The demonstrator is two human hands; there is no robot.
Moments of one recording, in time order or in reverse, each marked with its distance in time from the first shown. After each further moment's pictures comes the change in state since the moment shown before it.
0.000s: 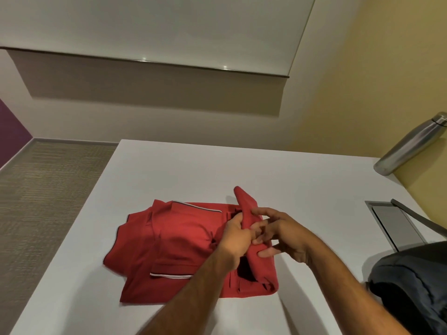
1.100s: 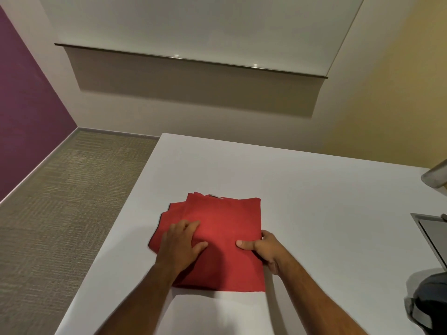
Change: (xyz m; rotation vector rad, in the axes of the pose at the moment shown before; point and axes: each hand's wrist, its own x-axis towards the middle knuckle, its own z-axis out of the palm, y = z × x) left_hand -0.045 -0.049 -0.228 1.345 0.436 0.224; right_hand 0.079 0.063 0.114 0.055 0.112 0.149
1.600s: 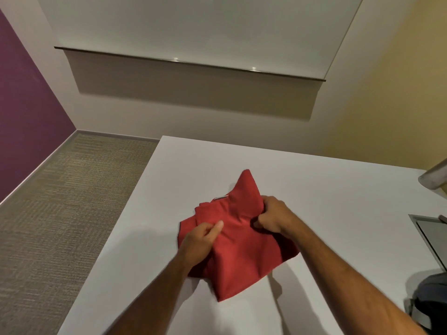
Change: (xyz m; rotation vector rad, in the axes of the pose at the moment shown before) left_hand 0.007 0.048 -0.016 -0.789 -0.151 -0.274; right_hand -0.038 -0.096 -0.009 -0.877 0.150 -0.375
